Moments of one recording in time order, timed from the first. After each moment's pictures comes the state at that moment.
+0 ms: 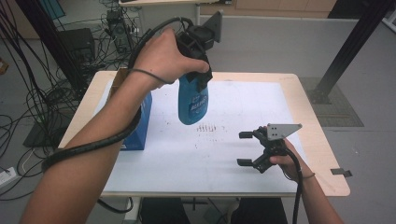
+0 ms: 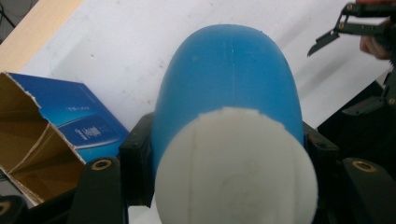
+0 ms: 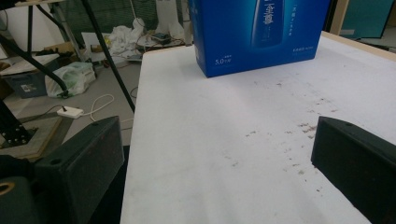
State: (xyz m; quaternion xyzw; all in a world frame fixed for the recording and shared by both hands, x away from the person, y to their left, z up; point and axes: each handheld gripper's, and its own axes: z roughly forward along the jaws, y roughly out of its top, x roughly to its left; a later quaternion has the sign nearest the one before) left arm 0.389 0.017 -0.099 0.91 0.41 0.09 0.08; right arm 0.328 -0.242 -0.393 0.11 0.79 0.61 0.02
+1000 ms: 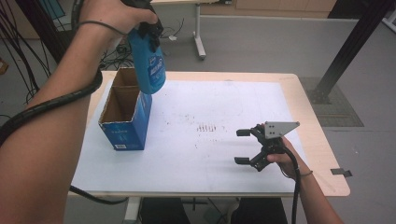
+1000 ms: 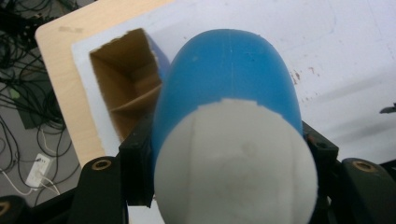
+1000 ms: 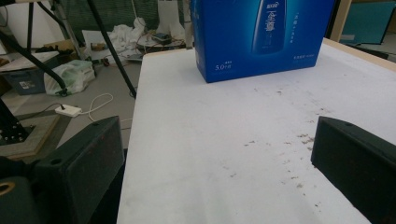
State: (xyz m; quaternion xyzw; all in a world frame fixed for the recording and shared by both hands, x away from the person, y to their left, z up) left arm 0.433 0.129 -0.044 0.81 0.57 0.12 0.10; right arm 0.331 -0.235 -0.386 0.10 0.79 0.61 0.03
